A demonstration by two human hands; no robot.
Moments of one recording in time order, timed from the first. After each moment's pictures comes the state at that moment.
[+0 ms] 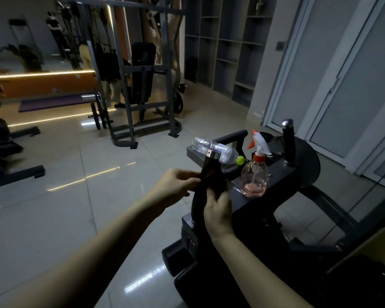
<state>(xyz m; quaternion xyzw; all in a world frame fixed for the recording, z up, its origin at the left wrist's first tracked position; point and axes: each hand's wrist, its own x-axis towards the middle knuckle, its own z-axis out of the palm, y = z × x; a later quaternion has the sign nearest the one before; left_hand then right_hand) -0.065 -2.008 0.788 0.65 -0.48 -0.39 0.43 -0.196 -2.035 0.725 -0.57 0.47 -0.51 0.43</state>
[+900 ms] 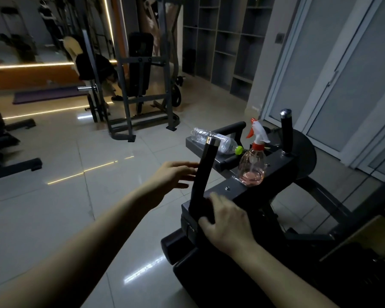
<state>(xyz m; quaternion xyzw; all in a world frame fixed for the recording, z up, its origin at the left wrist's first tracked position) -0.066 -1.987 0.786 0.62 -0.44 -0.46 0.45 -0.259 -1.999 0.723 -0.88 0.42 -0.21 0.07</state>
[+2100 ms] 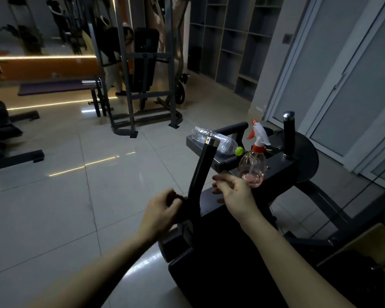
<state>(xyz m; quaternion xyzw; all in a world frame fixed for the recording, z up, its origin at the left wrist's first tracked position) -0.081 -1.960 0.684 0.71 -0.47 -0.21 0.48 -0.258 -2.058 0.744 -0.64 0.45 -0.35 0.51</state>
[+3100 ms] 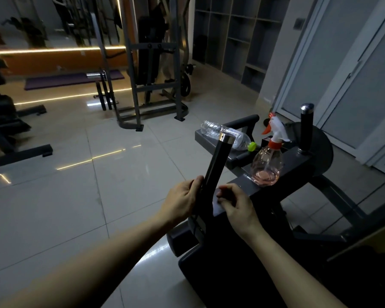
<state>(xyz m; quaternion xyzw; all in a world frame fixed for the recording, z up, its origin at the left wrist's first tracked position) -0.074 -2.002 0.689 0.69 -0.50 -0.30 0.44 -0.251 -2.059 0.678 -0.71 0.42 -0.33 0.45</state>
